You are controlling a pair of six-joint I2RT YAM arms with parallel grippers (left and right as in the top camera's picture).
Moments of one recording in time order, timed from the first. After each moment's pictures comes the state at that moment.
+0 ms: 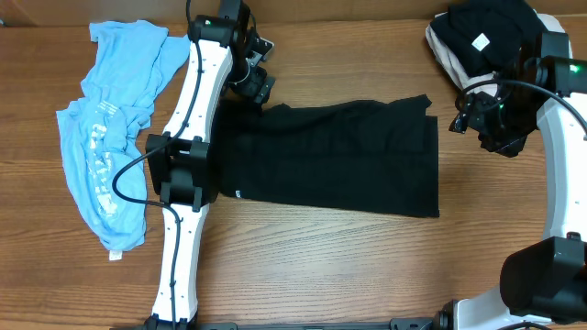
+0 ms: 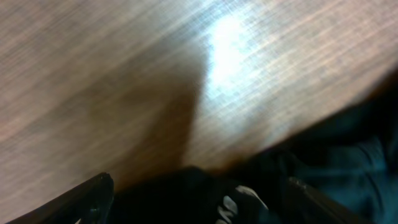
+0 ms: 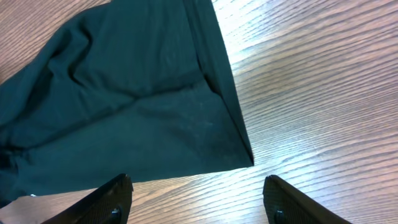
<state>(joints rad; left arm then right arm) -0.19 2.65 2.64 -1.34 0.12 0.30 -0.19 1.73 1.71 -1.40 -0.19 0.25</state>
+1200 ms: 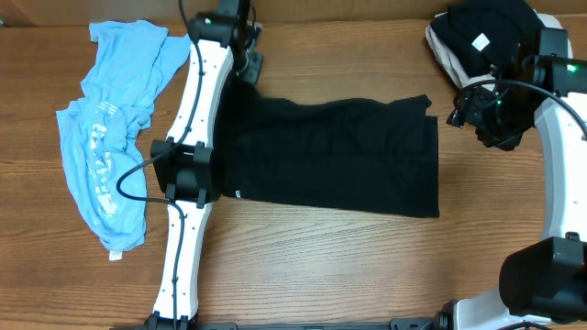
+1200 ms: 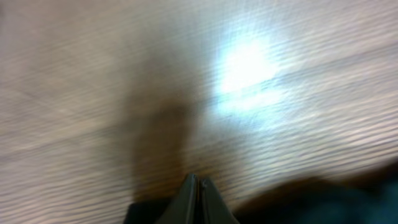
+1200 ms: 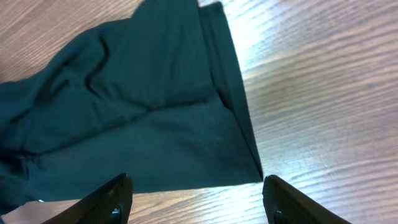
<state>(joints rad) -0.19 2.75 2.89 -1.36 0.02 0.05 -0.17 1.73 1.71 -1.34 -0.20 0.25</state>
